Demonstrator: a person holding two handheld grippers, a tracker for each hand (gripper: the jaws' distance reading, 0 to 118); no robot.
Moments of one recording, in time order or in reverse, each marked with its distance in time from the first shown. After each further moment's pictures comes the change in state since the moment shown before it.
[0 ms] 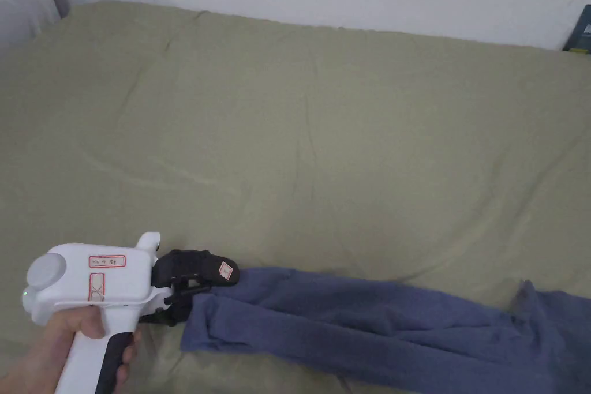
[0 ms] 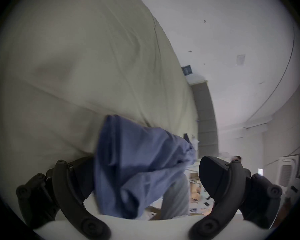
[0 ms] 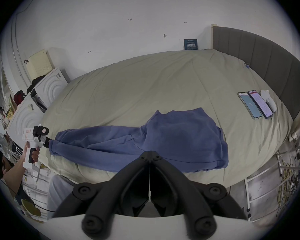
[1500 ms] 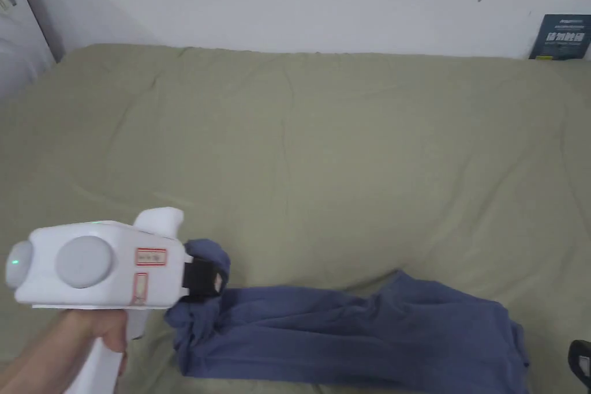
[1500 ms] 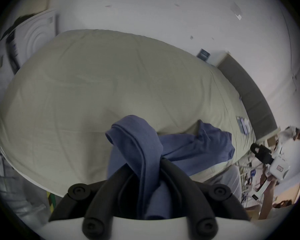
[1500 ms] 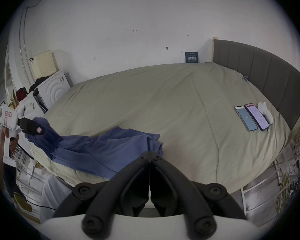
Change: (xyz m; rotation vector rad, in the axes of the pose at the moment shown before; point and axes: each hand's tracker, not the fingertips) left arm 0.180 -0.082 -0.033 0.145 0.727 -0.565; right arm -0.001 -0.004 0.016 0.106 -0.002 0.055
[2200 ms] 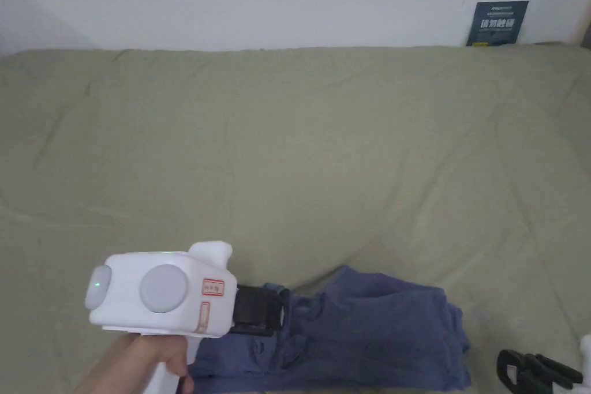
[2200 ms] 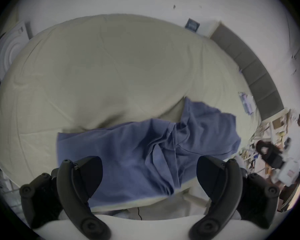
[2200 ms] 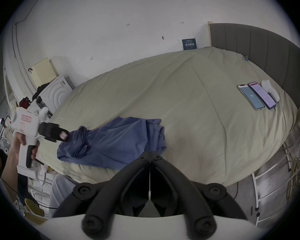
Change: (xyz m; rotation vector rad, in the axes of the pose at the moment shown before) left arm 0.070 -0.005 -0.069 -0.156 -0.030 -0.044; right arm 0.022 -0.022 -0.009 -0.065 0.062 -0.108
